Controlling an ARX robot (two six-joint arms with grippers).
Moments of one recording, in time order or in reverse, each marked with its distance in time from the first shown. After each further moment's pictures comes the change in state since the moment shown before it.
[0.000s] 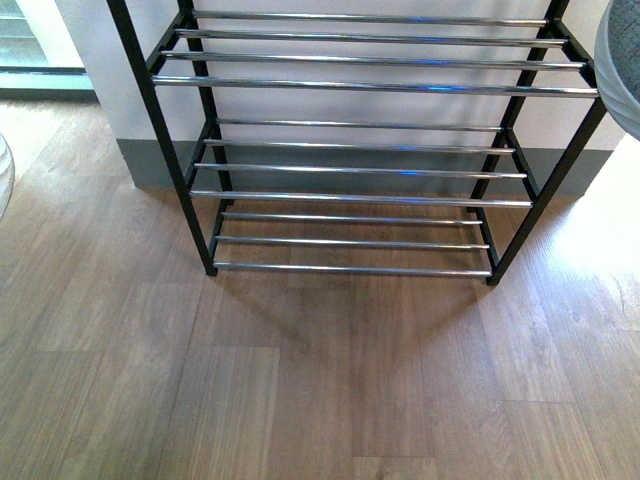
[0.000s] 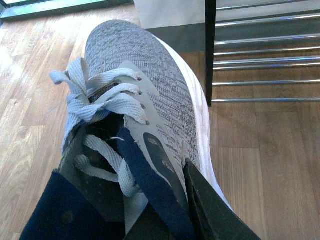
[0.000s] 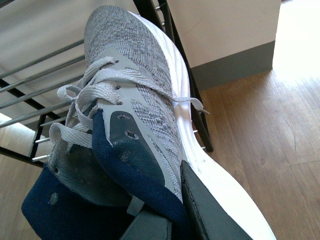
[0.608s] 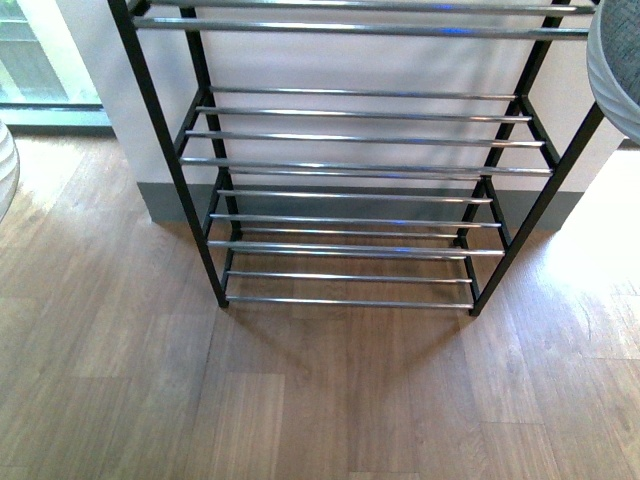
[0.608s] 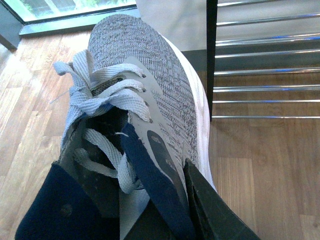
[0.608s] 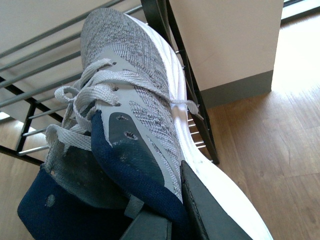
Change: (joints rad) left arm 0.000 0.000 -0.002 0.000 0.000 0.001; right arm 0.000 0.000 0.000 0.000 -0.002 0.000
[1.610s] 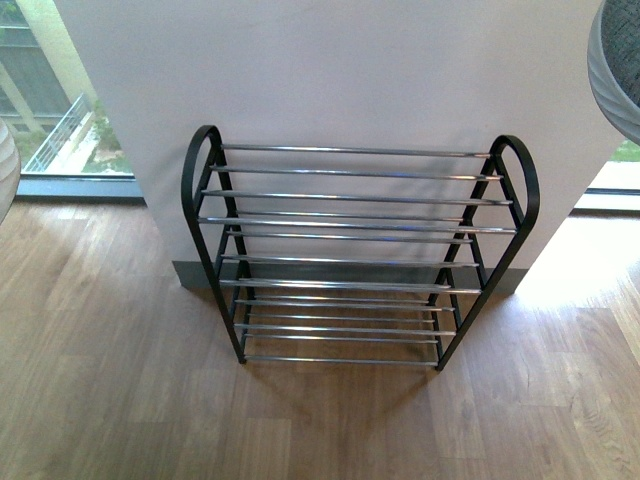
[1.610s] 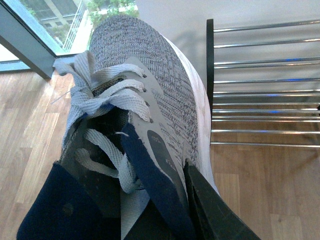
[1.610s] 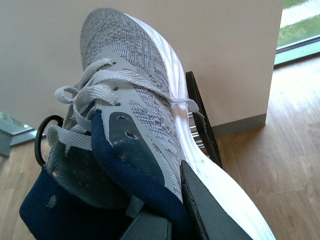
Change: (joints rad) left arm 0.000 0.000 0.000 0.000 0.000 0.000; right arm 0.000 0.000 0.000 0.000 0.000 0.000
